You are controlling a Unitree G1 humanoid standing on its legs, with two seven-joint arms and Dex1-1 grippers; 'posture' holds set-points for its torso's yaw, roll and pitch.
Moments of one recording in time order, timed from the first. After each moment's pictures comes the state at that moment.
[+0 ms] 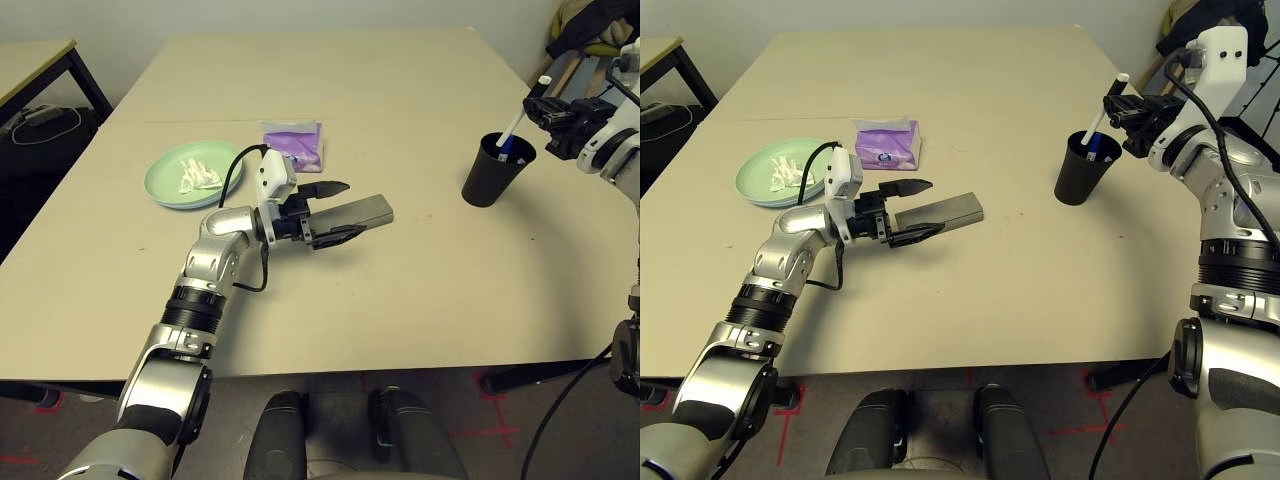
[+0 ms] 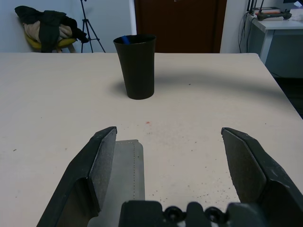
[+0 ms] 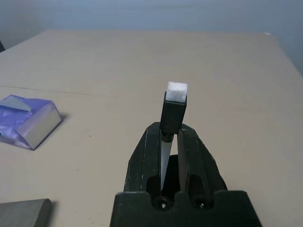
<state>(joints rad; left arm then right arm) -0.66 0.34 -0.09 0.37 -0.31 0.05 -1.16 -0.81 -0.66 -0.30 0.31 0.39 0.62 0.51</state>
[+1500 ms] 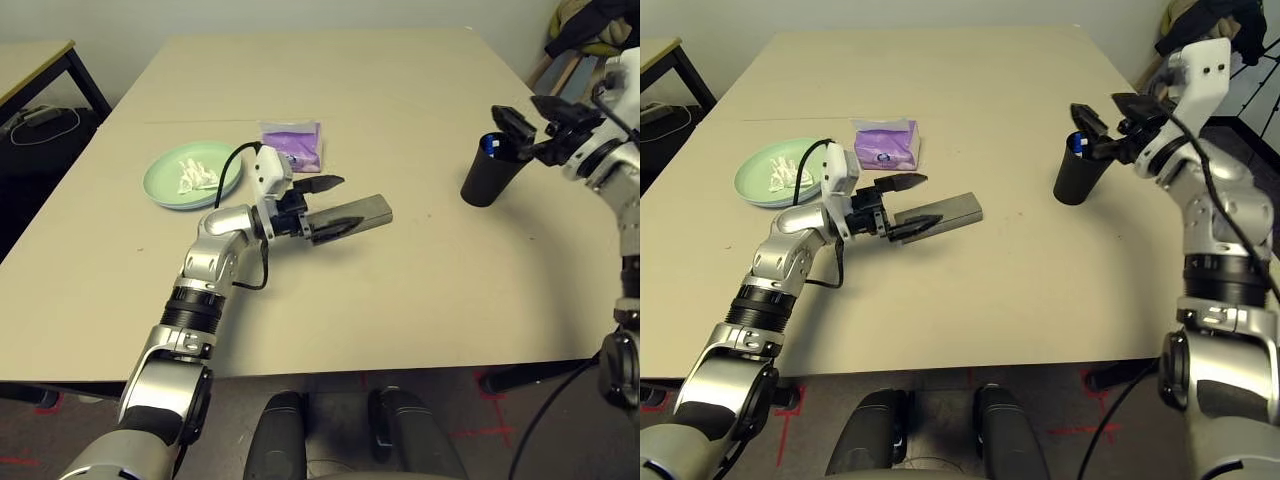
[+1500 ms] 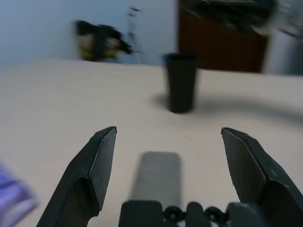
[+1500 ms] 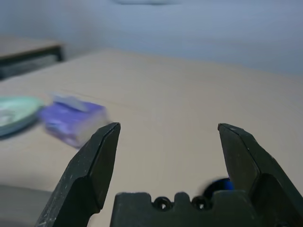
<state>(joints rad) -0.66 0.28 0.03 0.34 -0.30 0.04 -0.86 -0.62 -0.52 -0.29 0.18 0.43 0.32 0.69</state>
